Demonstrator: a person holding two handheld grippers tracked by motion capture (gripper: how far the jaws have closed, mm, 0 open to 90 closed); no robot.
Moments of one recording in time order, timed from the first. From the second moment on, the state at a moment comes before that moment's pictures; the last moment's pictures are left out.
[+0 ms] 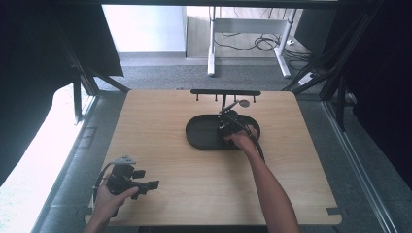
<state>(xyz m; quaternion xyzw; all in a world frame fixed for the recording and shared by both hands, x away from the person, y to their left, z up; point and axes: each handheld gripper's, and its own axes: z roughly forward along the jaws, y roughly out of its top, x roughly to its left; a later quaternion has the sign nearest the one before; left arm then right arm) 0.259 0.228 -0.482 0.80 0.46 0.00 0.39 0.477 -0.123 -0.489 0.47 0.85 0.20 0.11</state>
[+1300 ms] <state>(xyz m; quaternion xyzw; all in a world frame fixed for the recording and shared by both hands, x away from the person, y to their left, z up) 0.259 0.226 -0.483 0.80 0.46 0.00 0.38 0.450 -0.142 -0.467 0.44 0.85 0.24 0.14</state>
